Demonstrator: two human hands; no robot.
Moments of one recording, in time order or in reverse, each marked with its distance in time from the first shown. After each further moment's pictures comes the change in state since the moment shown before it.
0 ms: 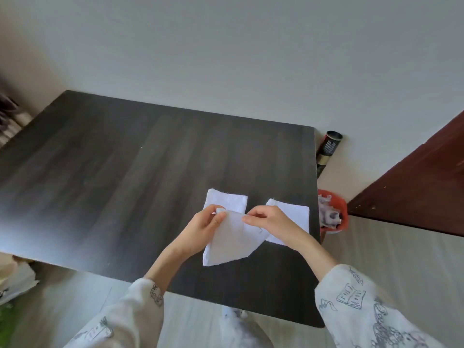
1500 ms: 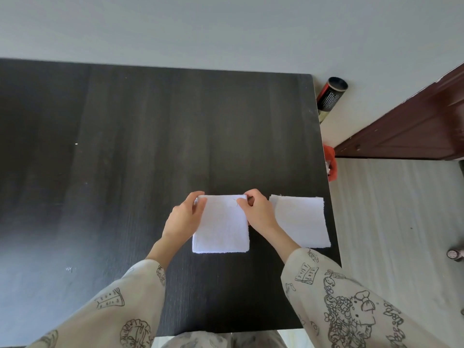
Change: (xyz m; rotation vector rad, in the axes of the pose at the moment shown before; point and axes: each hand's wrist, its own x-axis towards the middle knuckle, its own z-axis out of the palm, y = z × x) left_hand 0.168 -0.101 -0.030 0.404 -0.078 -0.301; right_hand 0.164 0.057 0.031 -0.048 0.427 0.397
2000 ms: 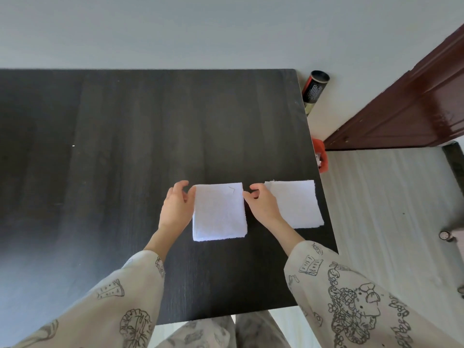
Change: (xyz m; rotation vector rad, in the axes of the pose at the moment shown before) left_hand -0.012 -0.002 -0.009 -0.069 0.149 -0.004; right_hand -0.029 0.003 -0.010 0.085 0.063 0.098
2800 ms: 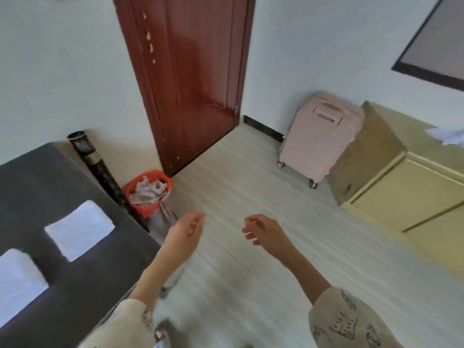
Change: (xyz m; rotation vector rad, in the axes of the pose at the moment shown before) left_hand -0.366 0.178 0.235 0.188 -0.571 0.891; right_hand -0.361 0.343 -0.221 0.612 0.509 0.122
